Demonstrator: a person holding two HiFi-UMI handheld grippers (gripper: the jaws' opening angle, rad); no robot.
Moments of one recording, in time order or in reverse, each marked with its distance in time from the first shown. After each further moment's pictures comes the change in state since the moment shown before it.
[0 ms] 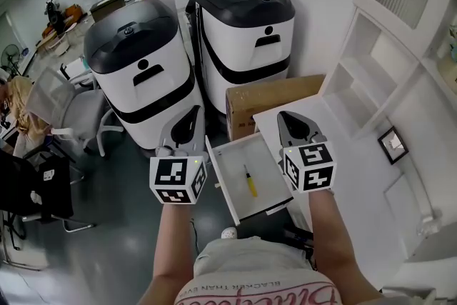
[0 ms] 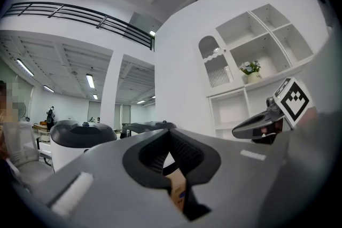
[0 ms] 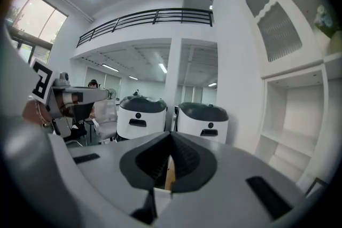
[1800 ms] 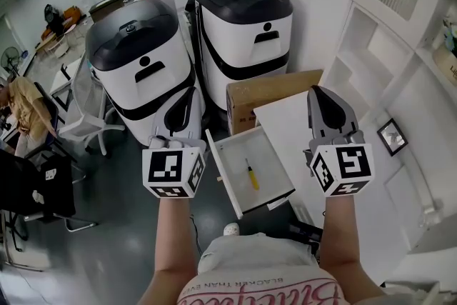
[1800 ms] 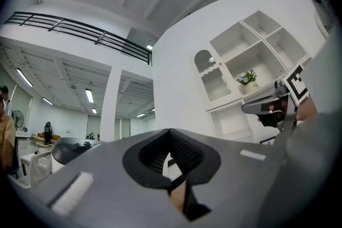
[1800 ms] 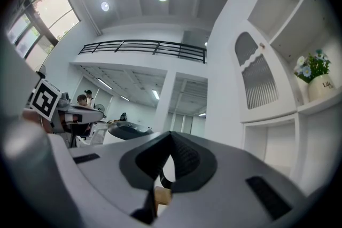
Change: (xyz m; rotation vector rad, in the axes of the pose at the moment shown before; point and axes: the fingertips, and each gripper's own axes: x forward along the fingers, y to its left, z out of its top) left arm -0.023 -0.002 0.059 0.063 -0.145 0.006; right arm -0.088 -0.025 0.096 -0.082 -0.327 -0.141
